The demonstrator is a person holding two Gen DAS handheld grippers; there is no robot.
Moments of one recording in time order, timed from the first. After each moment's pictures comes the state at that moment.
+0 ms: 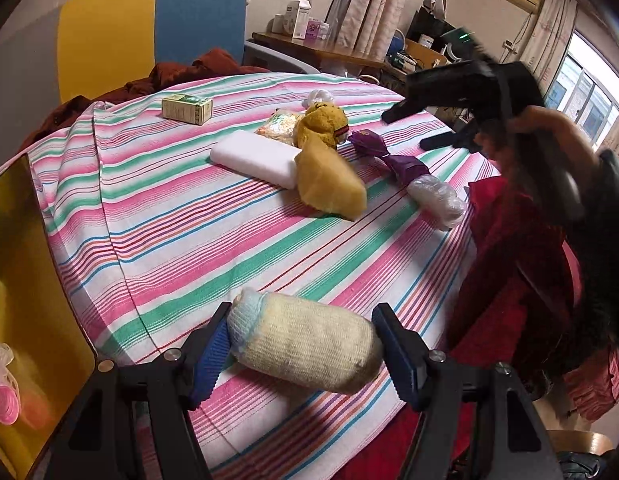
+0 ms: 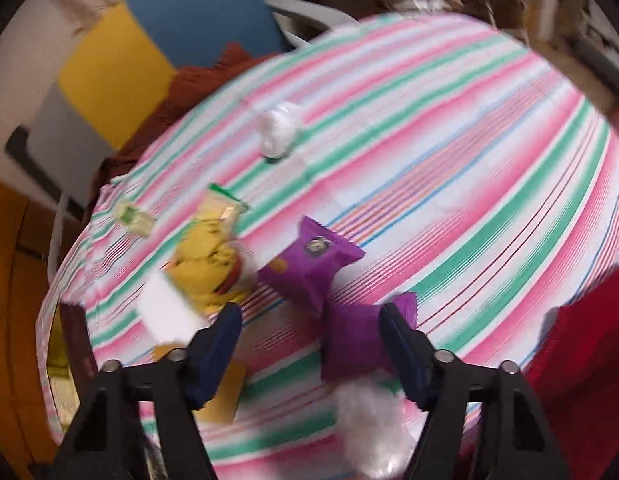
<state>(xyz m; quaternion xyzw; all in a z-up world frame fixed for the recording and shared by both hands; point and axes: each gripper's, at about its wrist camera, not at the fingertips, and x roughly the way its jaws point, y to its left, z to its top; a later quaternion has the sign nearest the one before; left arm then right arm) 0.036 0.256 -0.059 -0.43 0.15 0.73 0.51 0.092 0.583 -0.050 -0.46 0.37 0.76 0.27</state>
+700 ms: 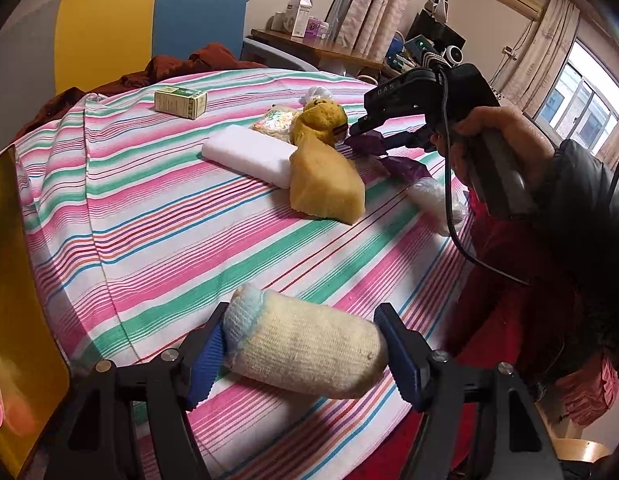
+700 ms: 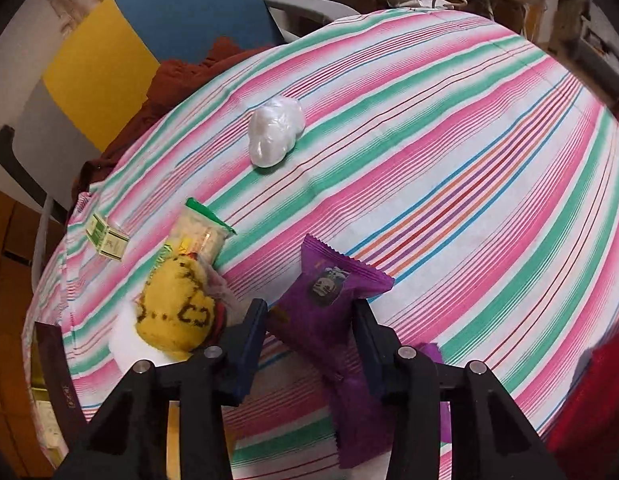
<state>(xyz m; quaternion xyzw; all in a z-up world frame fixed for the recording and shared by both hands) 0.030 0.266 -0.070 -0.44 0.14 0.72 0.51 0.059 0.602 -0.080 -0.46 0.35 0.77 0.28</state>
